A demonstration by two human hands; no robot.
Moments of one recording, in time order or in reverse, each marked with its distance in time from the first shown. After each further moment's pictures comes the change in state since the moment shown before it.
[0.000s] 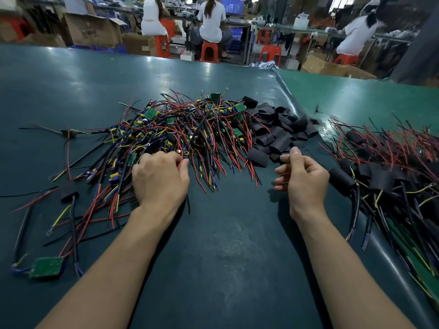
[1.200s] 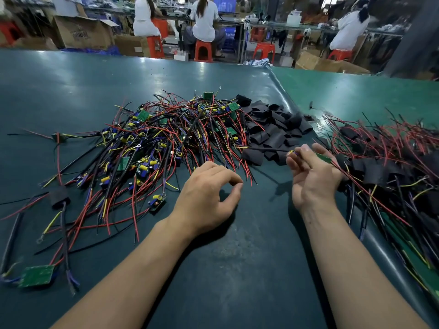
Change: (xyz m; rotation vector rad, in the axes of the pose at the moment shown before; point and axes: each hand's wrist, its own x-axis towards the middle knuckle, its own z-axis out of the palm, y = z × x) left_hand -0.034 0.042 0.011 -0.529 -0.154 0.634; right_hand 0.012 -0.020 -0.010 0.602 0.150 0.117
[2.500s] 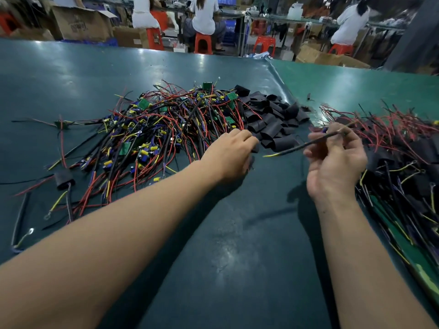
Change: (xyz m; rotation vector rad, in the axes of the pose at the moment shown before) left_hand 0.067 -0.010 0.035 0.441 -0.397 0.121; right_hand -0.016 -0.034 -0.007 -0.163 -0.044 -0.235
